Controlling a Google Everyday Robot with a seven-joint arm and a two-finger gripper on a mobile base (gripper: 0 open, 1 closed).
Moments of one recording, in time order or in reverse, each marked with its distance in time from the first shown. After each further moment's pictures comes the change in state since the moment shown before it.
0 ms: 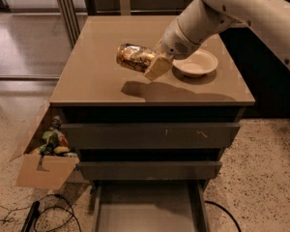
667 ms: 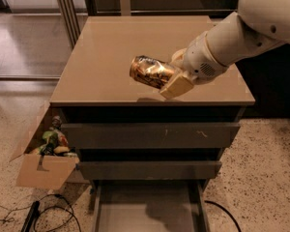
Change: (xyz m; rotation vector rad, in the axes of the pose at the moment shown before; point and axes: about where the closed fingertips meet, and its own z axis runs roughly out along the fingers) arm 0.035 0.065 -0.043 0.047 -0.035 0.019
